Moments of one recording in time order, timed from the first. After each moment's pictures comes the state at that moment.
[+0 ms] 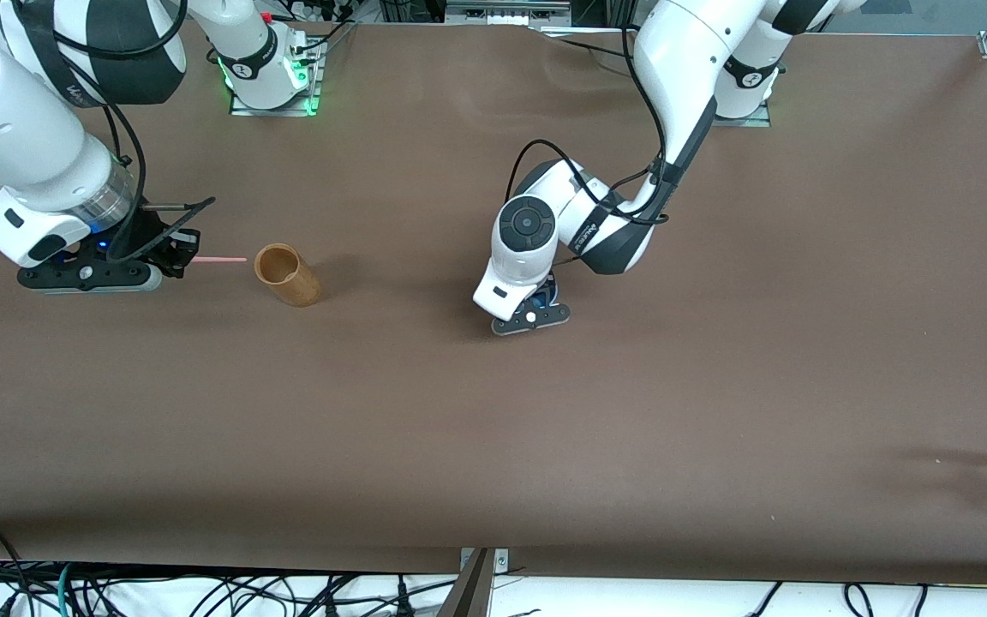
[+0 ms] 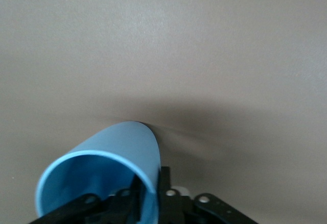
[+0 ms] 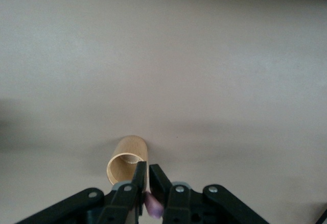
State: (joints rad) left arm -0.63 0.77 -0.09 -1.40 -0.02 2.12 -0.94; right arm 0.19 0.13 0.04 -1.64 -0.12 1.79 0.17
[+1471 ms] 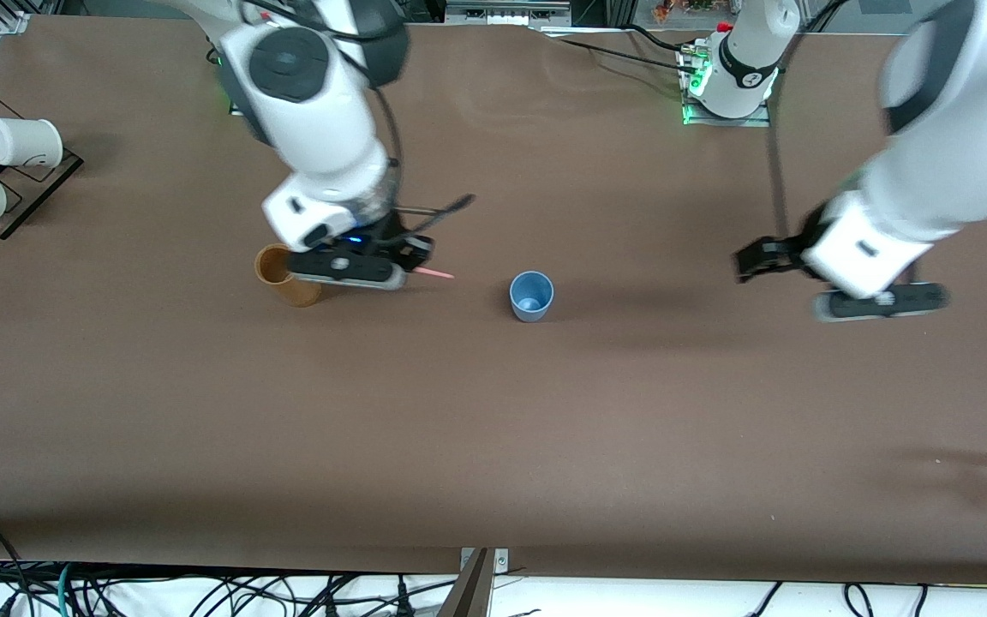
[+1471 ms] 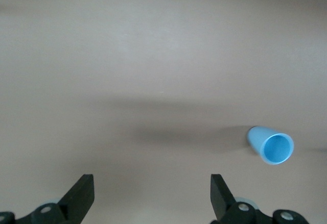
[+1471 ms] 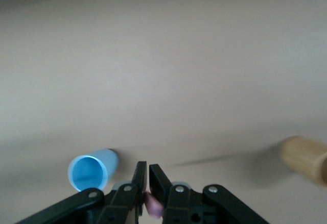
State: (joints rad) left arm -0.09 0.27 -0.08 -1.34 -0.06 1.53 -0.25; right arm 0.60 0.44 0.05 -1.34 -0.04 1.97 0.84
